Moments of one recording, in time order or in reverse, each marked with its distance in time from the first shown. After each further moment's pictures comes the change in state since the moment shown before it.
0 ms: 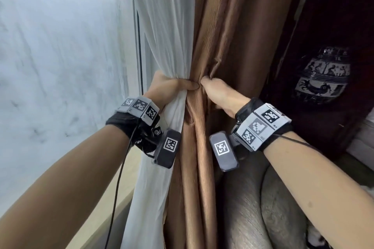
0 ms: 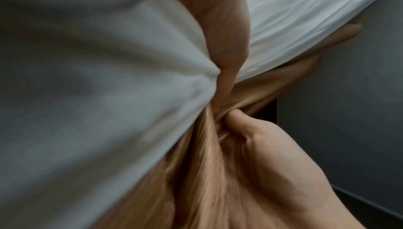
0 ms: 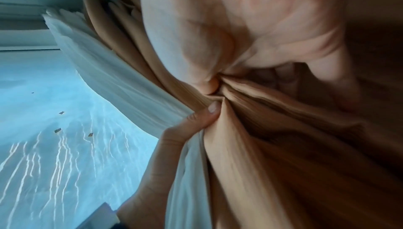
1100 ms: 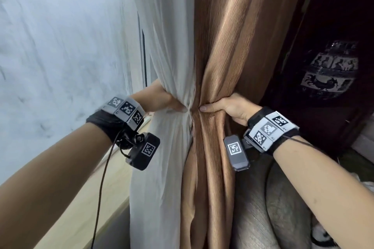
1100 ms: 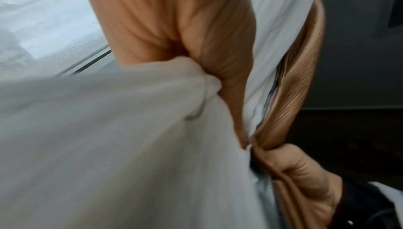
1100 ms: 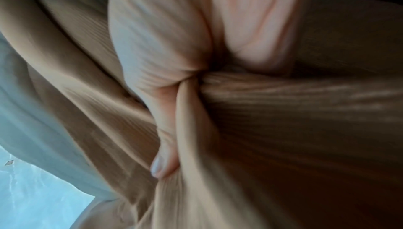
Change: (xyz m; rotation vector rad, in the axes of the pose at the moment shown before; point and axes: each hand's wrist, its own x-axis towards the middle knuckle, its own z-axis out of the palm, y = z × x) left_hand -0.003 -0.017 -0.043 0.434 -0.391 0.030; right_hand 0.003 0.056 -0.009 0.288 -0.202 -0.061
